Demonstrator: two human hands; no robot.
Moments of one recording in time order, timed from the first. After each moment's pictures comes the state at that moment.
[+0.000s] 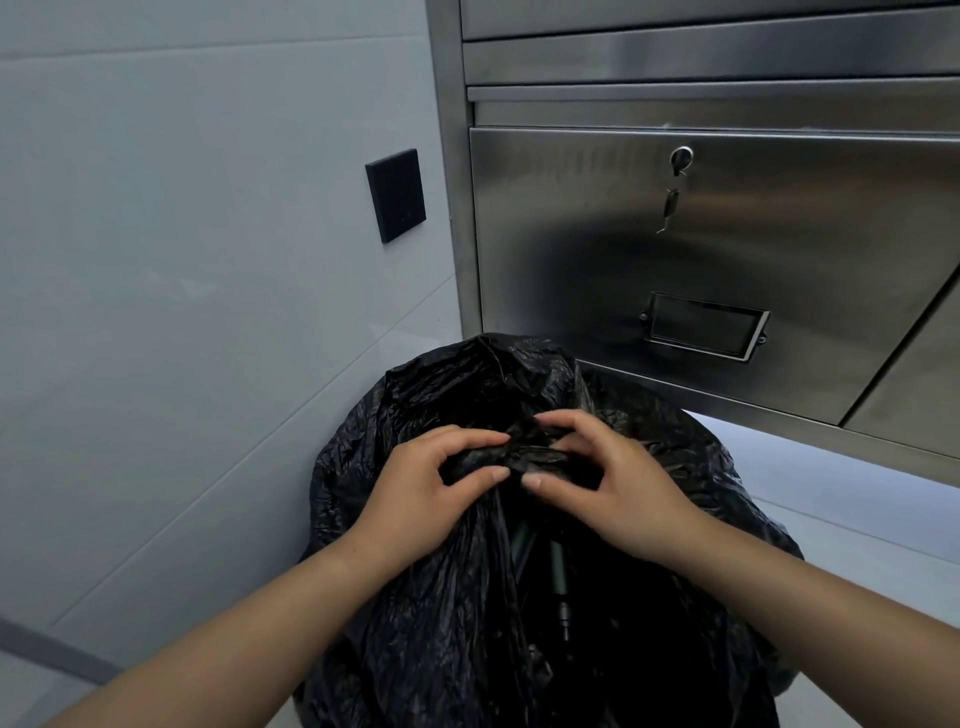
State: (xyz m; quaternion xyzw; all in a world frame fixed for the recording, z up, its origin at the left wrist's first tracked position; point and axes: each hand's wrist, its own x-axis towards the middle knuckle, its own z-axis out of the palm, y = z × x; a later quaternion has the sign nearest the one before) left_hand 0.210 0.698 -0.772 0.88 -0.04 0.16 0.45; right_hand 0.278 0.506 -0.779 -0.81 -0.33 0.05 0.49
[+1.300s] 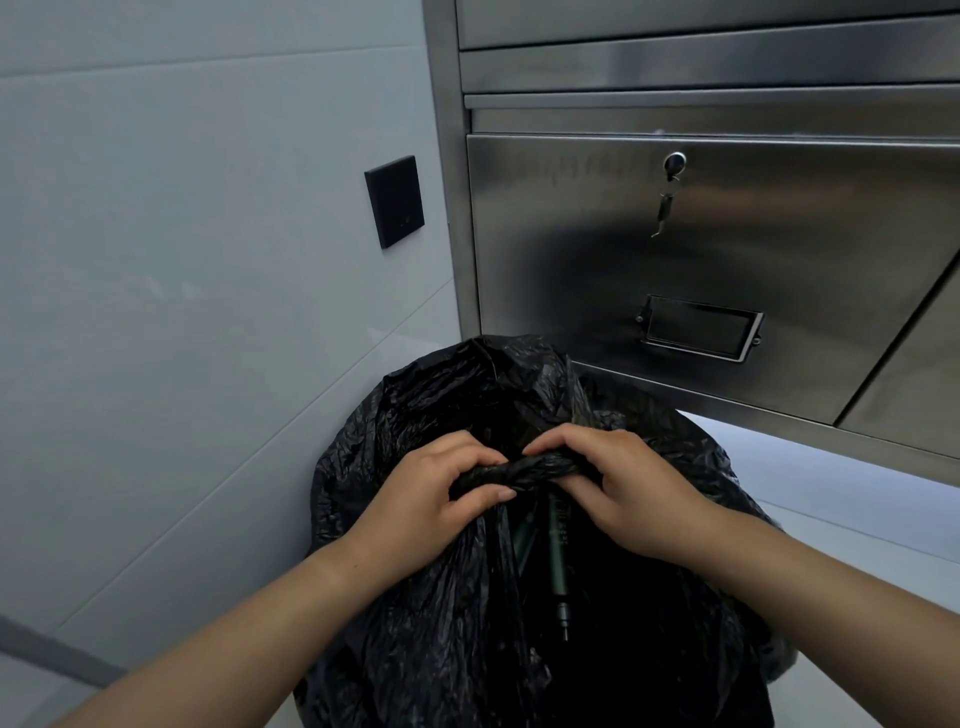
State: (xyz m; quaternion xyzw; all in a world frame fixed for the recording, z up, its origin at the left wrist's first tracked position) left_hand 0.204 0.698 -0.765 0.91 -0.13 0.15 0.35; right_hand 0.279 0.497 -0.761 -0.81 -0.44 0.01 0.38
